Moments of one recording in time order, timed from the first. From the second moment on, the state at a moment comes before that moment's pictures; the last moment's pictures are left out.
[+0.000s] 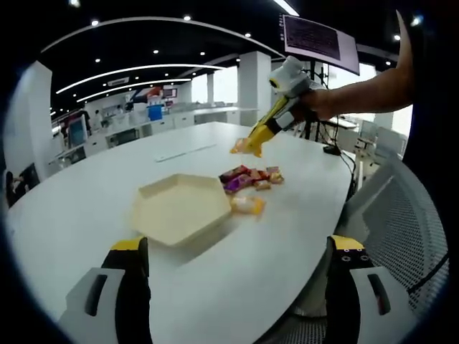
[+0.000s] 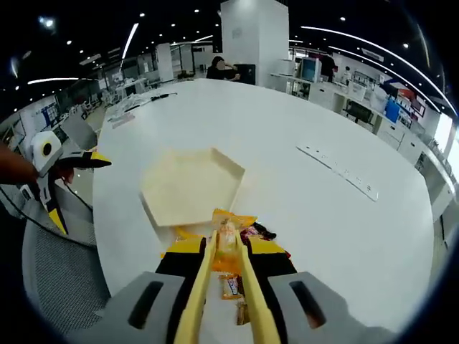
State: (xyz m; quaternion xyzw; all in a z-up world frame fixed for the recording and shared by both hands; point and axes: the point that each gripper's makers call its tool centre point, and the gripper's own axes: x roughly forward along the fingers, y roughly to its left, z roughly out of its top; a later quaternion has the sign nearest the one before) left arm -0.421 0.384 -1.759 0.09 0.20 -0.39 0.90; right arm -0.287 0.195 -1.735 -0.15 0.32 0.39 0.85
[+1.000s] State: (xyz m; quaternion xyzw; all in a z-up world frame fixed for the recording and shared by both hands) left arm -0.417 0.389 -1.758 0.10 0.19 -0.37 0.90; right arm -0.242 0.276 -1.695 -0.18 0.29 0.45 0.83
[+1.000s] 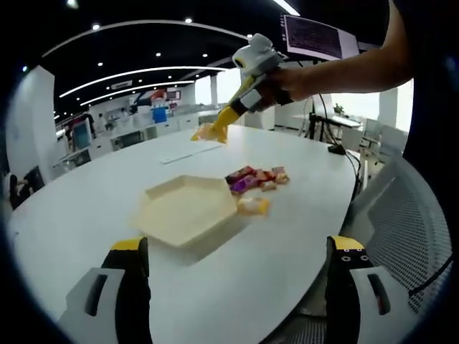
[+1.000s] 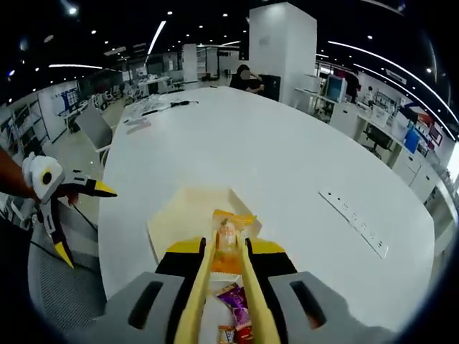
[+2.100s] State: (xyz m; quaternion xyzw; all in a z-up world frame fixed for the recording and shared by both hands) left arm -0.414 0.399 -1.773 0.12 0.22 -0.36 0.90; right arm -0.209 0.343 -1.689 -0.19 0.27 0.49 0.81
